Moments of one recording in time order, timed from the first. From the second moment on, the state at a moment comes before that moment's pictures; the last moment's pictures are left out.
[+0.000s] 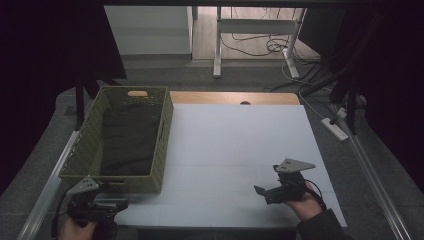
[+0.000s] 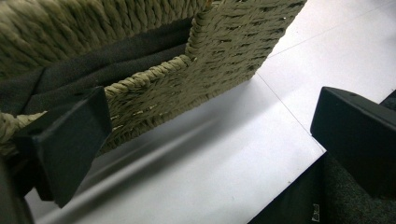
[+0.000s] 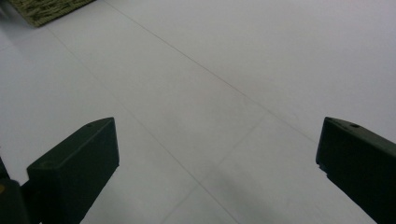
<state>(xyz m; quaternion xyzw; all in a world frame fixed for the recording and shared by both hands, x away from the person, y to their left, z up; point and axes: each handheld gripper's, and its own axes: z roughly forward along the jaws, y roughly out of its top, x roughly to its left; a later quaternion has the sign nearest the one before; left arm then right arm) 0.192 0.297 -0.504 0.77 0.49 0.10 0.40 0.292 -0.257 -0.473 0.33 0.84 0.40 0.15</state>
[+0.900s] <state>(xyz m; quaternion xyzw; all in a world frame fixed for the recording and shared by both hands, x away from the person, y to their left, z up) 0.193 0.297 -0.505 0.77 0.49 0.10 0.40 0.255 -0.318 -0.478 0.41 0.81 0.38 0.18</state>
